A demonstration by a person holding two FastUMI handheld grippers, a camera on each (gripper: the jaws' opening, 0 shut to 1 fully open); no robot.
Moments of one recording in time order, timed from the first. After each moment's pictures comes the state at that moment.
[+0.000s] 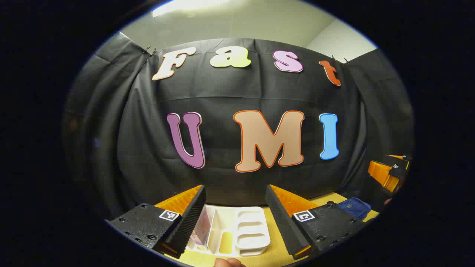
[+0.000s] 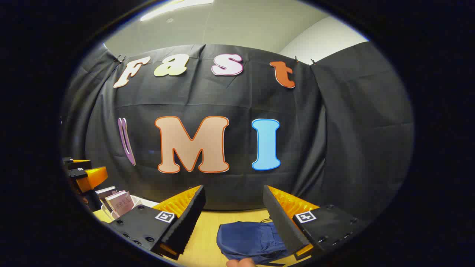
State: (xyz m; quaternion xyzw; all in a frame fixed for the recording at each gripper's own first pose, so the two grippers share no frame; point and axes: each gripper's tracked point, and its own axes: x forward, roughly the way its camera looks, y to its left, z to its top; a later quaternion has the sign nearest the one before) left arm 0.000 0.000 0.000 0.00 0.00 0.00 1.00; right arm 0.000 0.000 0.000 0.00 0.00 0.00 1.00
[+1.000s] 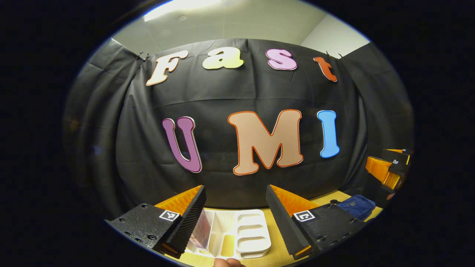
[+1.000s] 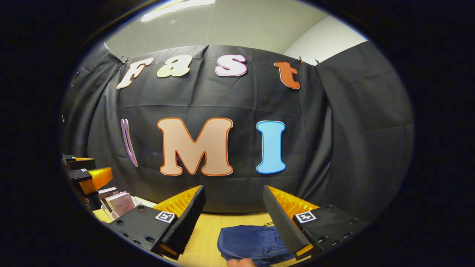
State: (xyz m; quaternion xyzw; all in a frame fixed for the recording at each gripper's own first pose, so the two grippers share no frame) left arm 0.014 -0.009 0.005 0.02 0.00 0.00 1.00; right arm 0.014 0.008 0.007 -0.01 -0.01 0.02 1.00
